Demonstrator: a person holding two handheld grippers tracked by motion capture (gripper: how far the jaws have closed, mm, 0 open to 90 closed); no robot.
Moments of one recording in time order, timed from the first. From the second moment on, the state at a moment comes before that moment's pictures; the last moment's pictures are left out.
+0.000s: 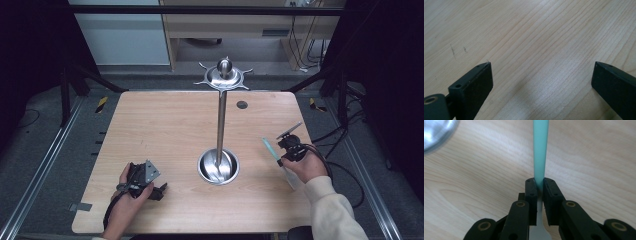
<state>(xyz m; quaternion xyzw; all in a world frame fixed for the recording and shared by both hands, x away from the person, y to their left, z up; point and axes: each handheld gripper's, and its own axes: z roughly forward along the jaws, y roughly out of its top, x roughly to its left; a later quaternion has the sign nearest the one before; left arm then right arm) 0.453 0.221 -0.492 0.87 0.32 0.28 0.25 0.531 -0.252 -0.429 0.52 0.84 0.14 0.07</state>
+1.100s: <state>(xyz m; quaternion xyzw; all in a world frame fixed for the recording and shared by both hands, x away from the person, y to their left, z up) 0.453 0.222 -0.491 0.87 0.32 0.29 0.25 0.446 -0.263 -0.288 0.42 0.76 0.44 0.22</state>
